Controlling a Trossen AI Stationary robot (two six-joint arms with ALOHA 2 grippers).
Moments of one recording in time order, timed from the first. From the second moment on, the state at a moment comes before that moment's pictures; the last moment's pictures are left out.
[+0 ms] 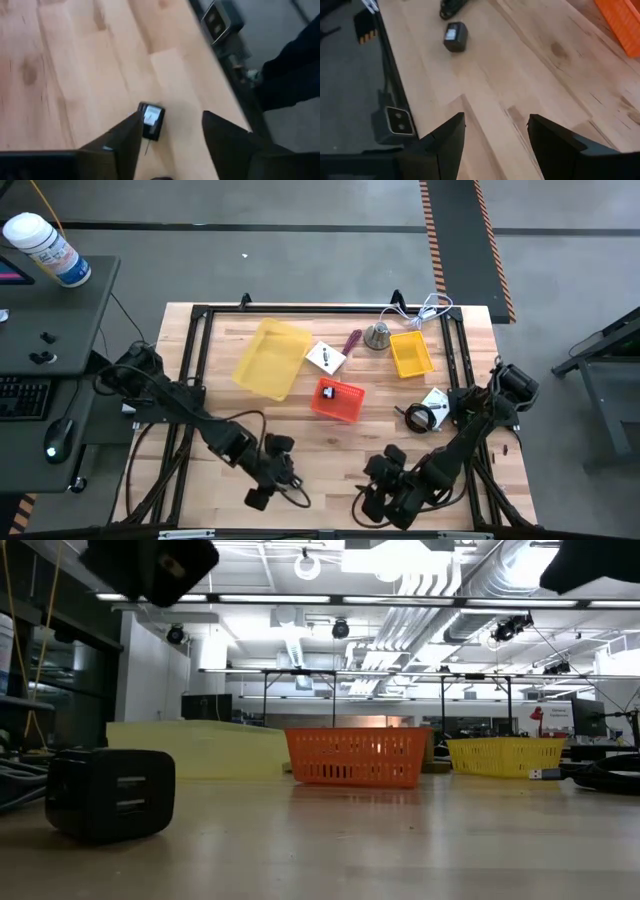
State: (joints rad) left arm -0.49 1.65 1.08 -0.35 -0.07 -0.26; right arm 0.79 1.78 1.29 -0.56 0.58 1.22
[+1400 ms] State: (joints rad) left arm -0.49 1.95 1.20 -0.37 -0.09 -0.08; right arm 0.78 1.78 1.29 -0.52 0.57 1.19
